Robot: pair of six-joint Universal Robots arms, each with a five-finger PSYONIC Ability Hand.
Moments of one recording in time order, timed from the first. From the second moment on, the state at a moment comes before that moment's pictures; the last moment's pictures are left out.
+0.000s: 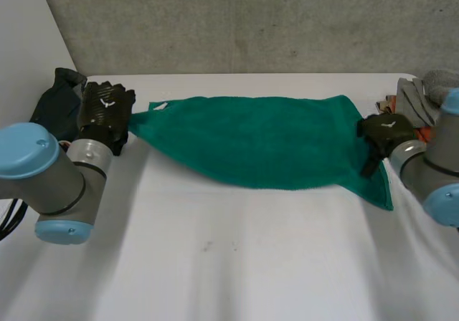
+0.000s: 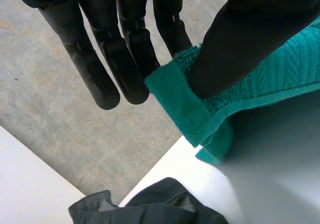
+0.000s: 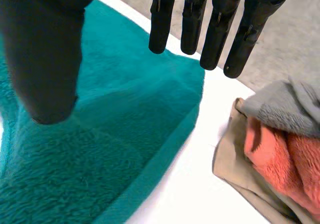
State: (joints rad) left arm 4.42 -2.04 -1.65 3.81 -1.55 3.64; right arm 1.72 -0.93 1.32 -0.07 1.46 2.79; left_hand 1.14 1.20 1.20 1.20 0.99; right_hand 0.42 0.45 0.44 0.44 0.27
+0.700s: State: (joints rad) left arm 4.45 -1.89 -1.70 3.61 -1.55 3.65; right arm 1.63 -0.97 1.41 0.06 1.27 2.68; left_hand 1.14 1.20 1.20 1.20 0.99; right_hand 1.05 1.18 1.19 1.19 0.98
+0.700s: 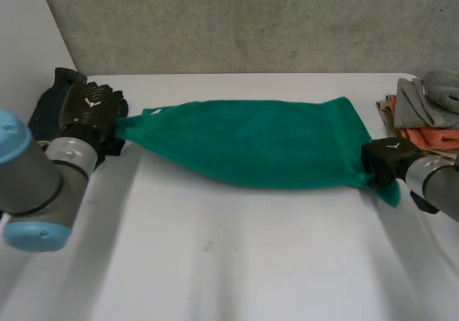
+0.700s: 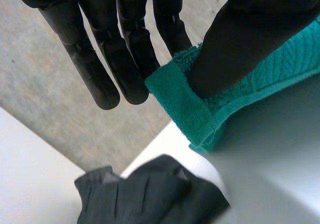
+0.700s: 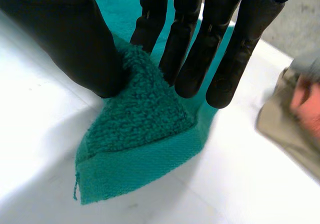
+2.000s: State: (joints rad) left arm 4.34 -2.26 -1.36 3.41 -1.68 3.76; right arm 1.79 -0.83 1.17 -0.16 1.62 2.24; left_hand 0.19 0.21 0.22 0.21 0.05; right_hand 0.22 0.23 0.21 0.24 0.07
